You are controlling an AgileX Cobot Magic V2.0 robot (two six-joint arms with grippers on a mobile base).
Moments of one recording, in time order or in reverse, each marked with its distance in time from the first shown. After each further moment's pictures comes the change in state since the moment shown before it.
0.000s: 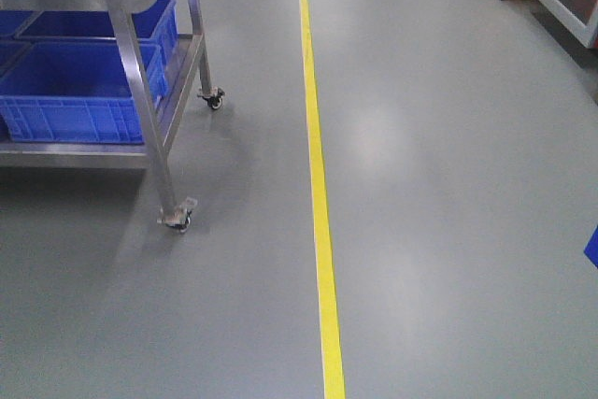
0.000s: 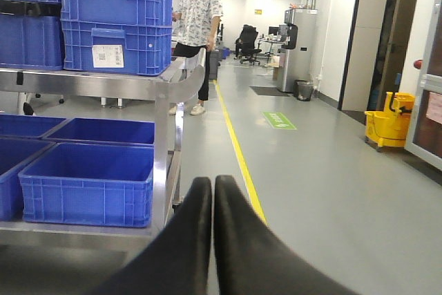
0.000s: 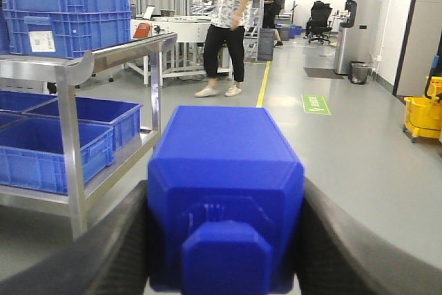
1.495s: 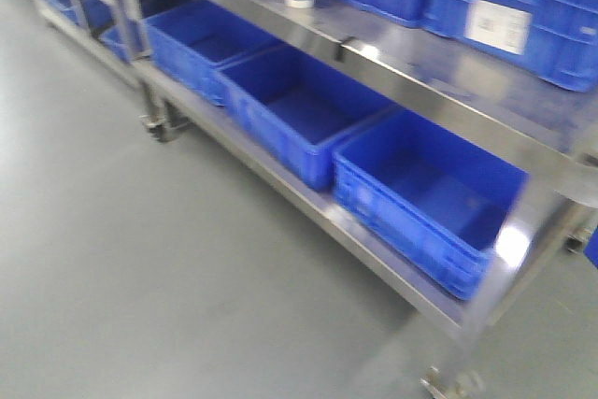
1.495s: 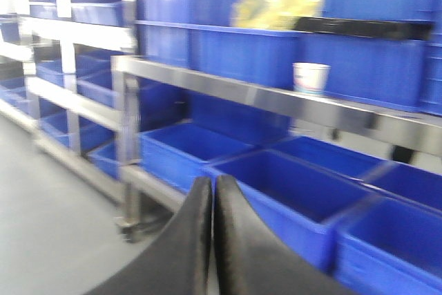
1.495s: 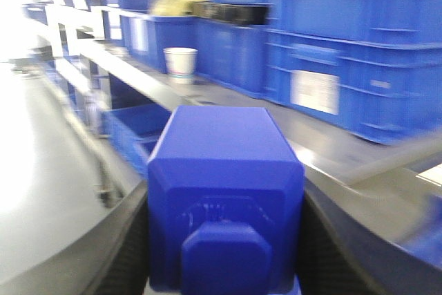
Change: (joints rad) left arm 0.000 0.000 0.000 0.000 0.000 0.000; right arm 0.000 0.000 0.000 0.000 0.001 0.000
